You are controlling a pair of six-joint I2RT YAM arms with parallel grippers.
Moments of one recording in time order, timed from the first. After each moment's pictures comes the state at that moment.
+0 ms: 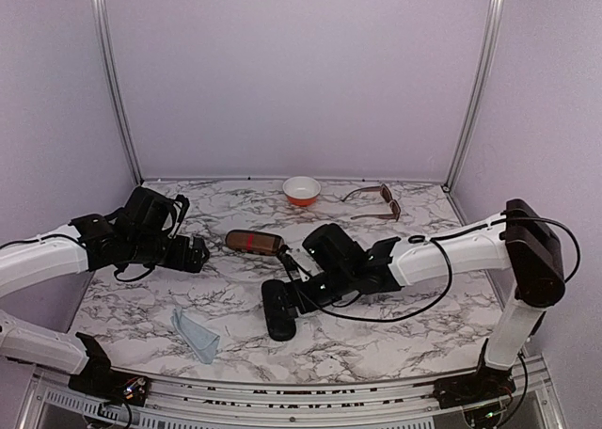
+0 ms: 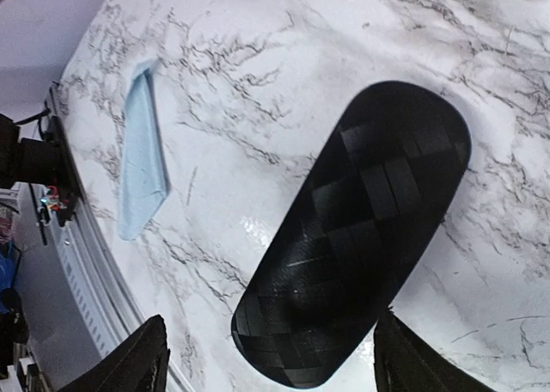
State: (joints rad) left arm -0.66 1.13 0.81 -0.51 -0.21 -0.35; right arm 1.05 1.80 1.09 -0.15 -0.25 0.55
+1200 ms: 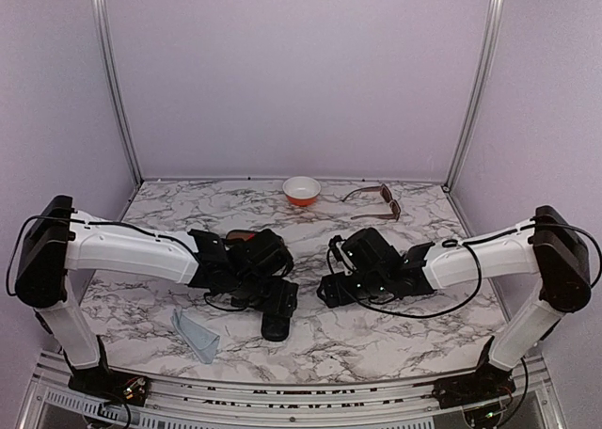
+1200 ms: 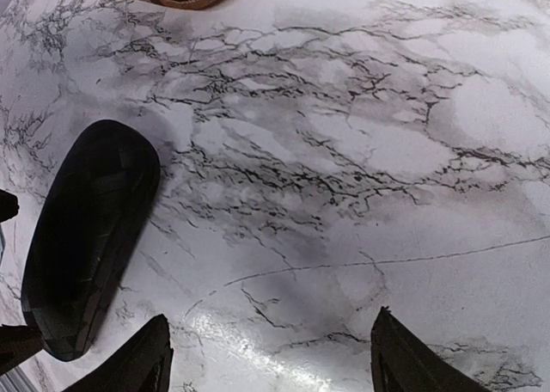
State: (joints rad) left arm -1.10 1.75 1.16 -0.50 -0.15 -0.77; right arm 0.92 1.60 0.85 -0.12 0.10 0.53
